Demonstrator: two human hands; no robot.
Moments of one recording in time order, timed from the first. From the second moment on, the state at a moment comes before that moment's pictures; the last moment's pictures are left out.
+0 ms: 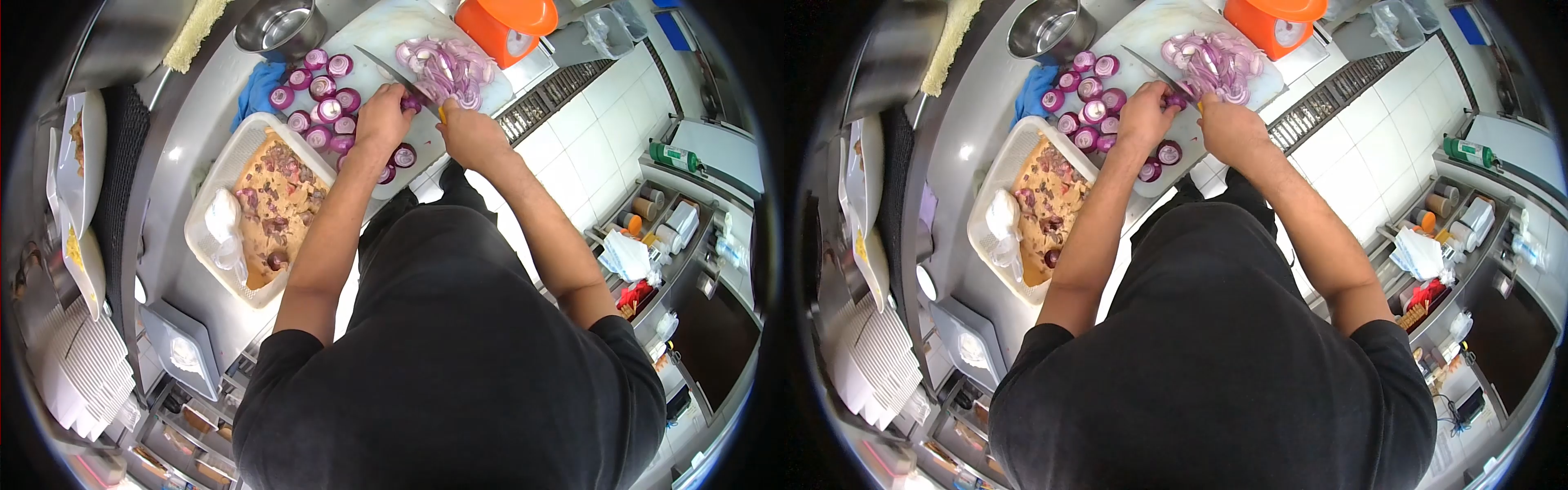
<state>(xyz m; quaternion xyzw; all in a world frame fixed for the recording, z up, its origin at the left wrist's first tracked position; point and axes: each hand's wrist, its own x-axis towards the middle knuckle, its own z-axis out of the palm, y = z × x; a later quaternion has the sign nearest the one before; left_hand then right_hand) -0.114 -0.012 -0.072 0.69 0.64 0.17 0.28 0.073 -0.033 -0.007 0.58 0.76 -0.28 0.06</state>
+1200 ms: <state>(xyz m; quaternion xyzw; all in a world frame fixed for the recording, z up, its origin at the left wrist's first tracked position) -0.121 -0.013 -0.076 0.70 0.63 0.18 0.28 0.054 -0.044 -0.029 0.61 0.73 -0.29 0.07</state>
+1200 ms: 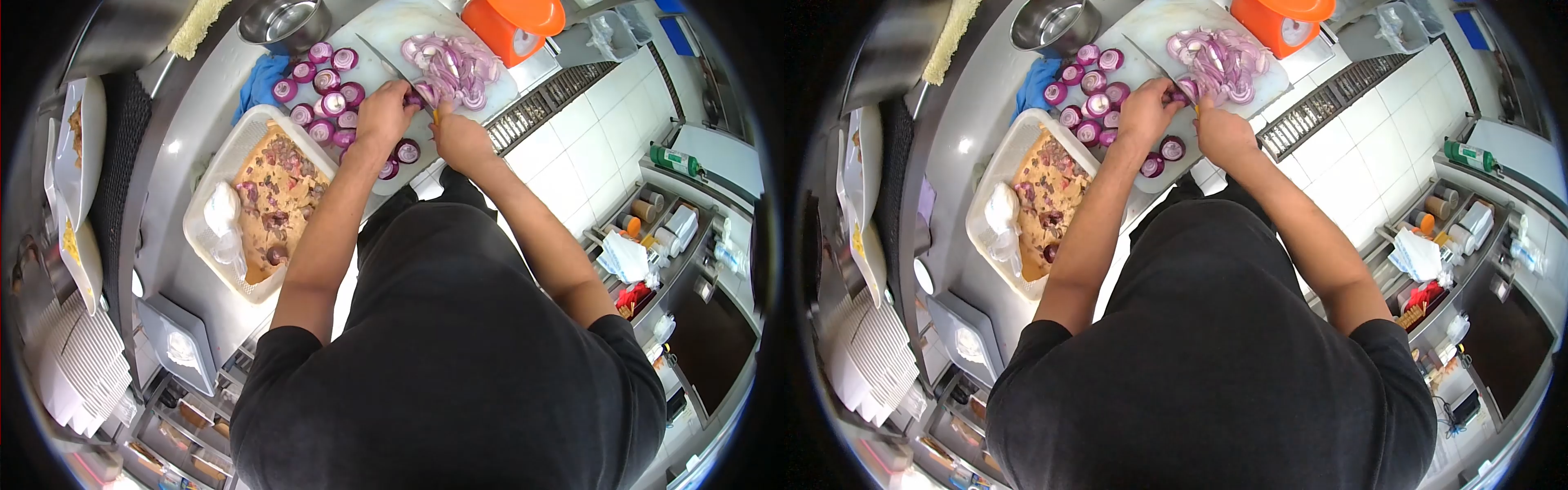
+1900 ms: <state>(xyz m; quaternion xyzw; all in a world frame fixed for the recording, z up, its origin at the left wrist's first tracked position) -0.098 -0.014 -0.068 0.65 0.67 0.10 0.34 0.066 -0.038 -0.037 0.63 0.70 -0.33 0.03</state>
